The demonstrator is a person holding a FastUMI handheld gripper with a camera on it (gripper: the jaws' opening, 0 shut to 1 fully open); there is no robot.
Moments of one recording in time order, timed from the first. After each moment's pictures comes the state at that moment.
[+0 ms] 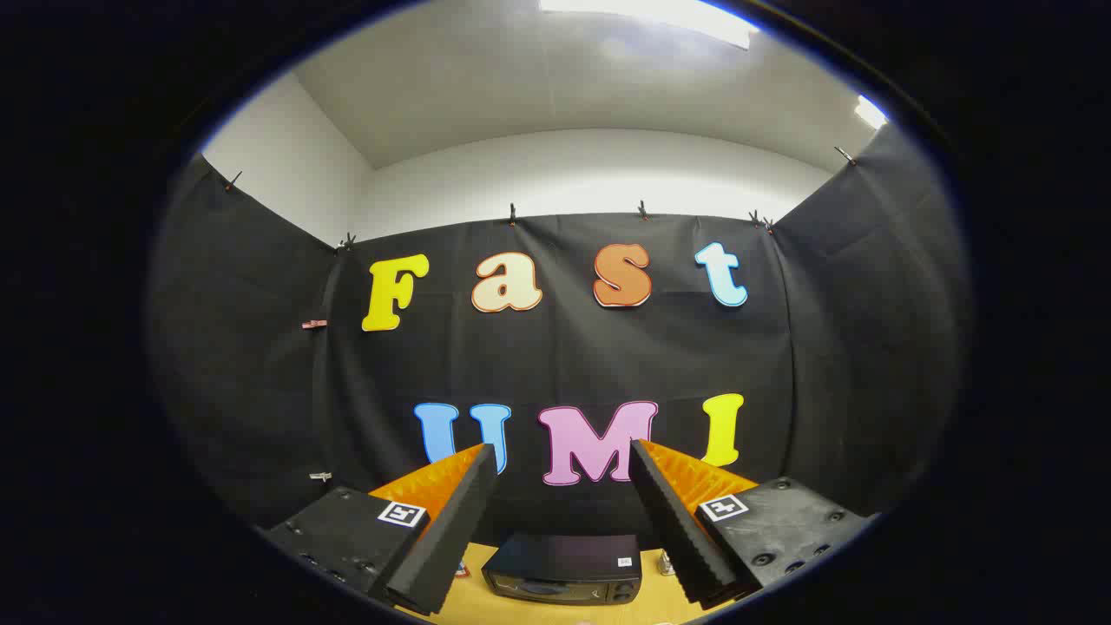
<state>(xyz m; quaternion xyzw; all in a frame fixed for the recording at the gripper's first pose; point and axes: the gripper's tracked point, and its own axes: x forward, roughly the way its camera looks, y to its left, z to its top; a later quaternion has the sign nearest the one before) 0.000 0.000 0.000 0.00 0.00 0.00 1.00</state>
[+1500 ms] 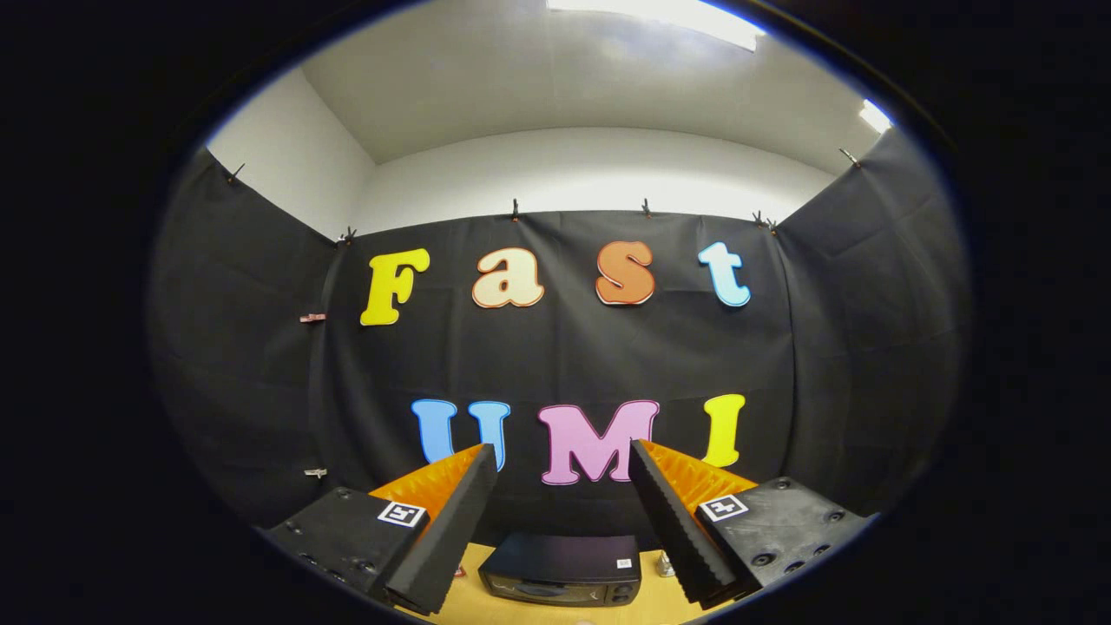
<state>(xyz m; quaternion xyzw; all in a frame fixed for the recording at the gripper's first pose) 0.017 0.017 -0.012 -0.01 0.00 0.01 1.00</state>
